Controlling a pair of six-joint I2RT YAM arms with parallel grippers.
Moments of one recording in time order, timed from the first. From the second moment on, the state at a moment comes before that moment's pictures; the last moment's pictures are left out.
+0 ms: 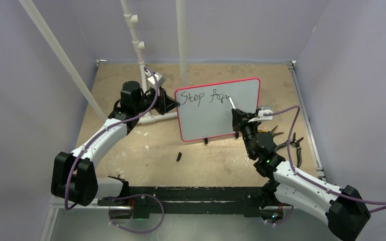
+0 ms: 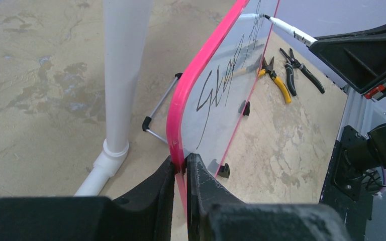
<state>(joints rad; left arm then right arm) -0.30 1.31 0.88 0.14 0.69 -0.17 0.72 0.83 0.33 0.62 0.55 0.31</state>
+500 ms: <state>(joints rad) -0.30 1.31 0.88 0.14 0.69 -0.17 0.72 0.84 0.35 0.64 0.57 0.29</state>
